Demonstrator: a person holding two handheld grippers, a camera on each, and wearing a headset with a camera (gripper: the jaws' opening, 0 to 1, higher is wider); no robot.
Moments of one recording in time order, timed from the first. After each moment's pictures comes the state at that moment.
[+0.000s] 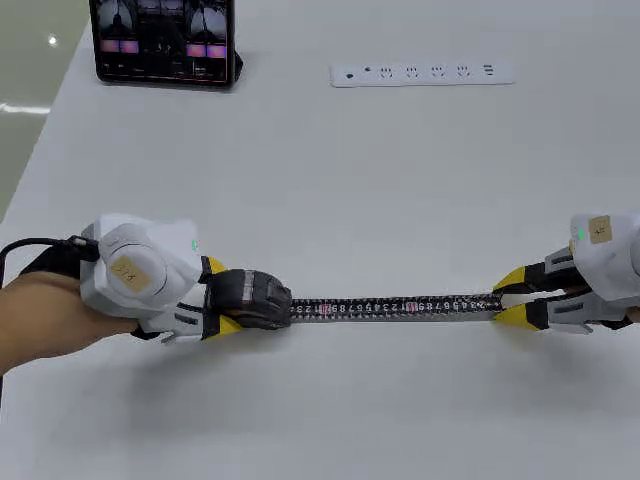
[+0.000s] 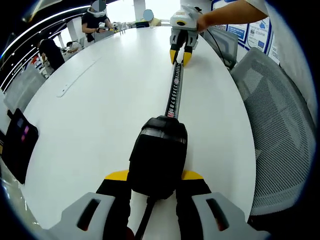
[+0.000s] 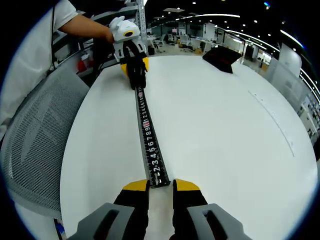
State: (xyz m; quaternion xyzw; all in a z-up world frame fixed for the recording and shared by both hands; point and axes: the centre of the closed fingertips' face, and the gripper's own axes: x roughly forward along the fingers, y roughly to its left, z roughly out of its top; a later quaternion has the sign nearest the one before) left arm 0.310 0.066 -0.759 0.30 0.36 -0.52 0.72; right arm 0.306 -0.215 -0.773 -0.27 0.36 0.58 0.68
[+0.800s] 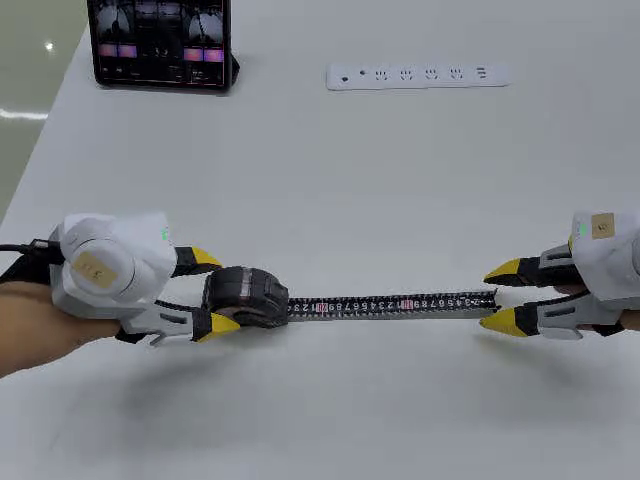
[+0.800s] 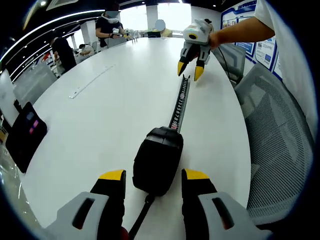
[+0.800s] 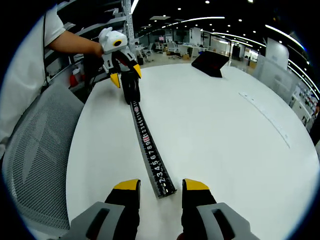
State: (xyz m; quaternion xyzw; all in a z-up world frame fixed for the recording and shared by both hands) left arm 0.309 0.068 -0.735 0.25 0.34 -0.49 0.76; right arm 0.302 -0.201 -0.756 -0.22 0.35 0.54 0.73
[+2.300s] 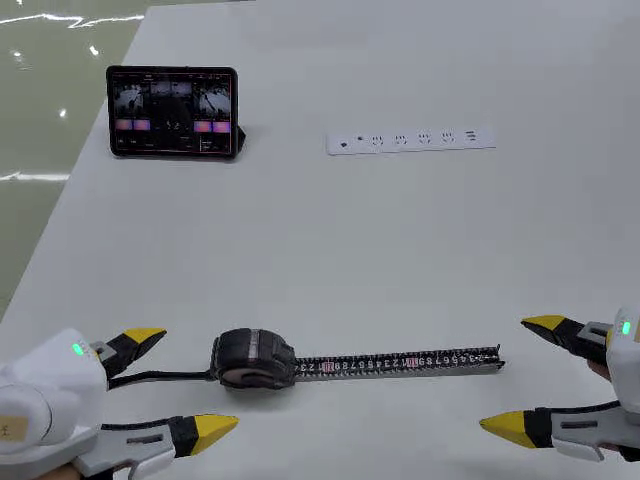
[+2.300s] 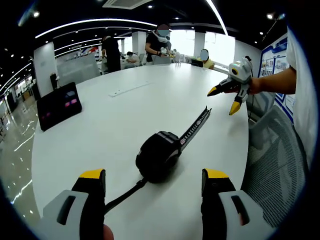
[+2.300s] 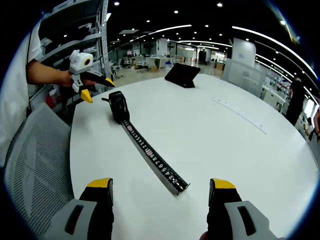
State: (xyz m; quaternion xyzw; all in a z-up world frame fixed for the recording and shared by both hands) left arm 0.283 0.103 -0.702 0.11 0.30 -0.36 0.88; right arm 0.279 -0.200 -0.723 -0.17 0.32 0.44 0.82
